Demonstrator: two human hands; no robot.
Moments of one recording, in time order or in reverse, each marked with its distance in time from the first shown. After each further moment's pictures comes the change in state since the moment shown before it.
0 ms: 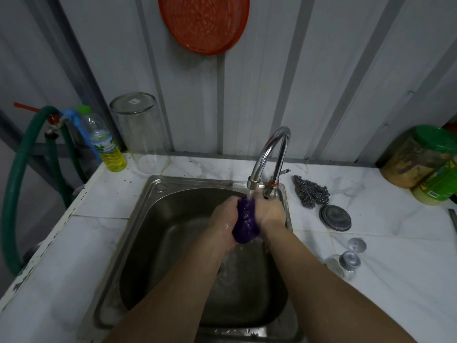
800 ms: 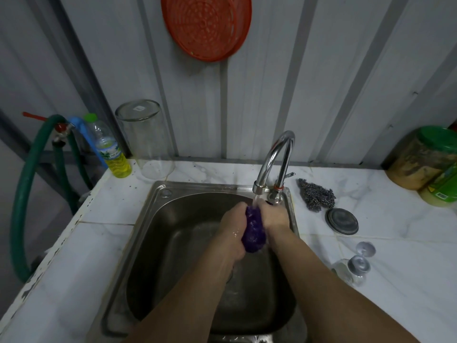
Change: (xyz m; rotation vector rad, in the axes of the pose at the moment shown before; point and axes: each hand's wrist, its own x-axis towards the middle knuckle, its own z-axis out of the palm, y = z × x) left_hand -0.001 -0.006 0.001 0.000 -0.014 -0.010; right_hand -0.007 0.000 0.000 0.301 -0.081 0.065
